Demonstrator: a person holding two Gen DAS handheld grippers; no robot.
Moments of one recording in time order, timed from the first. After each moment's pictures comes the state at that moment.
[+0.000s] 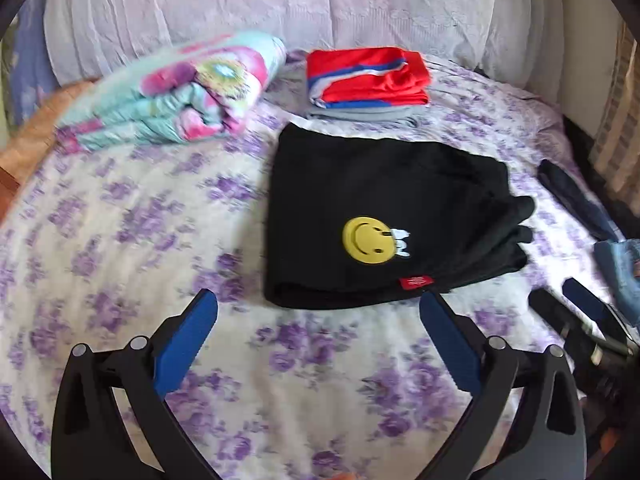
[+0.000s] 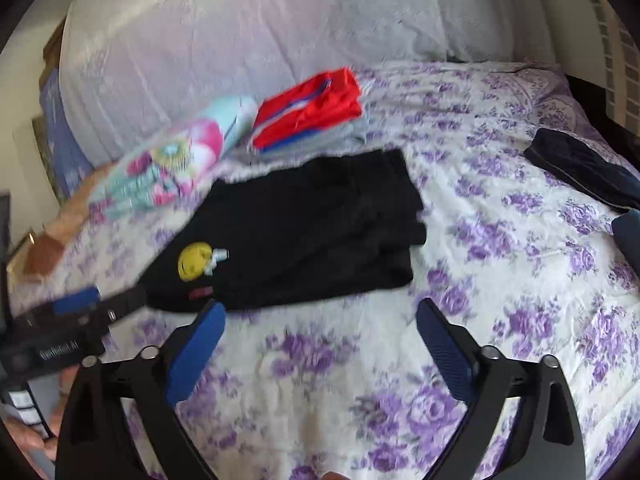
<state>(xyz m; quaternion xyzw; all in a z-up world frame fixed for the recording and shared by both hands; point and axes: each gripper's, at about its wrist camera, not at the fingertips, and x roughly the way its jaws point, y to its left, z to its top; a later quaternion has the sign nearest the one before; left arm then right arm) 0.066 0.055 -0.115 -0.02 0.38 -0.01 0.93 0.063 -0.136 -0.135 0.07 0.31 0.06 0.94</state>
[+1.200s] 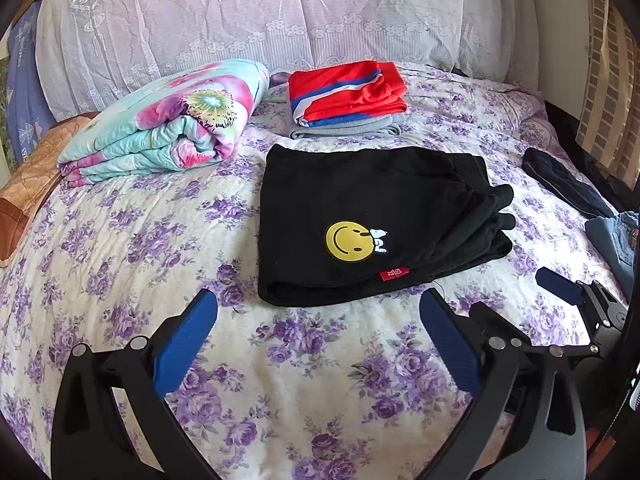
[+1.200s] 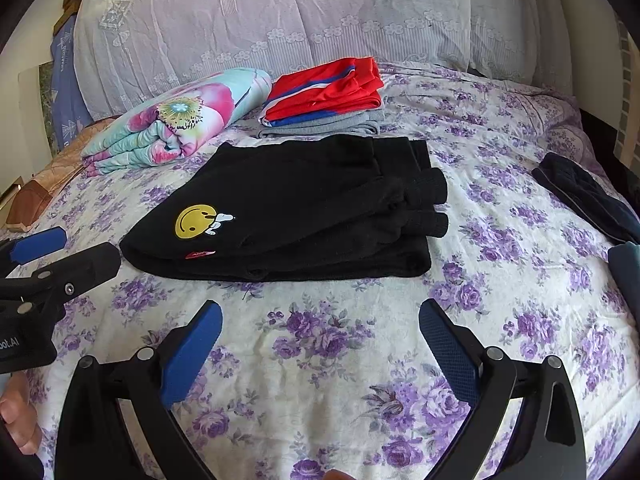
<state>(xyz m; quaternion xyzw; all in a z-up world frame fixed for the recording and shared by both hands) 0.042 0.042 -0.103 0.02 0.35 -0.03 0.94 0.058 -0.111 -0.143 0.01 0.32 0.06 0.95</state>
